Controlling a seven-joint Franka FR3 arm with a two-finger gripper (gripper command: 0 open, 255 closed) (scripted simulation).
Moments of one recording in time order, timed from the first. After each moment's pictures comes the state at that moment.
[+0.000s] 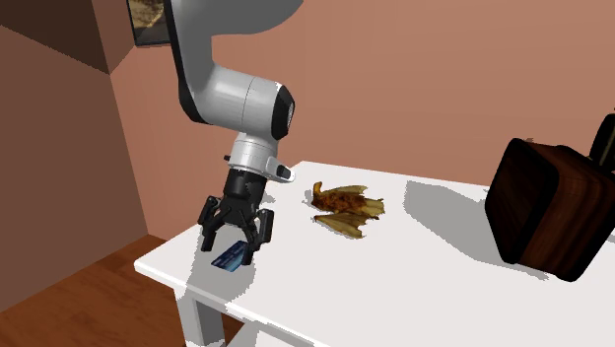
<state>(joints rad) 0.03 0.19 0.29 -2.07 0.26 1.75 0.48</state>
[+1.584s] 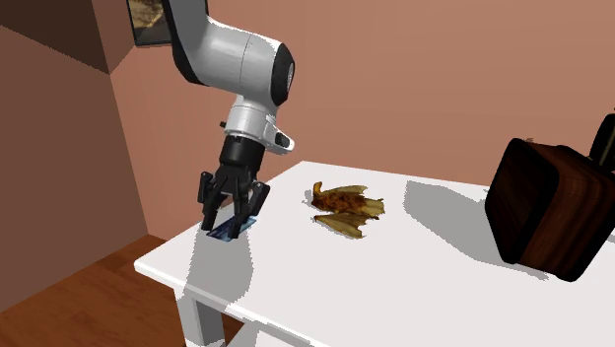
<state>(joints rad) 0.02 0.12 0.29 -1.99 0.28 1.61 0.50</state>
